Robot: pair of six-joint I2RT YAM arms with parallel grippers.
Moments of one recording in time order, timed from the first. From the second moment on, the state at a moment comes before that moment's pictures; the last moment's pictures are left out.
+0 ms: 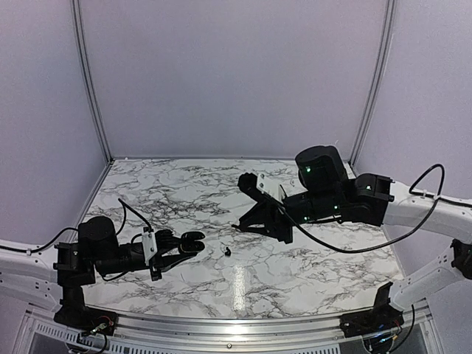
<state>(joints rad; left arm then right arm) -1.16 0.91 0.37 0.39 0.07 0.40 1.01 1.28 1.11 -0.35 -0.36 -0.22</state>
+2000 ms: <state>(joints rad) -1.17 0.76 0.31 0.49 -0.50 0.36 1.03 1.95 1.10 0.12 -0.29 0.23</state>
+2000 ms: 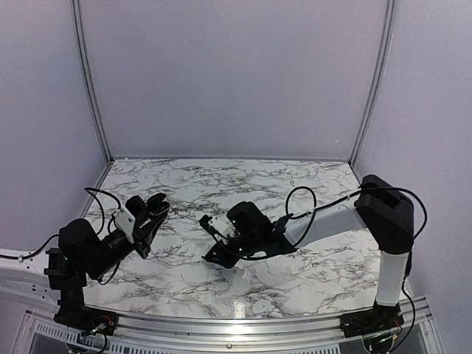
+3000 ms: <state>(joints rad) -1.16 0.72 0.28 0.50 -0.52 0.33 1.06 2.07 1.14 0.25 -0.17 0.16</state>
